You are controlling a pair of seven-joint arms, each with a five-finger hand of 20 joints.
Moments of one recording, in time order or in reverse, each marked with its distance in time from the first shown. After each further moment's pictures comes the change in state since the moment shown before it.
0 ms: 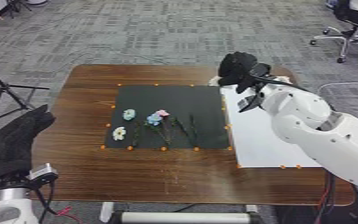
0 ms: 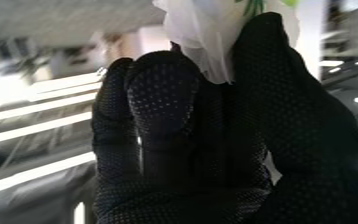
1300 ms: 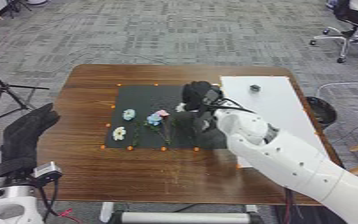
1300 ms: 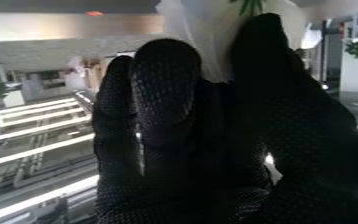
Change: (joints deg) left arm -1.1 -0.1 1.1 0.4 0.0 -0.7 -0.3; right arm -4.1 -17.6 -2.9 14.4 -11.8 -1.1 -2.0
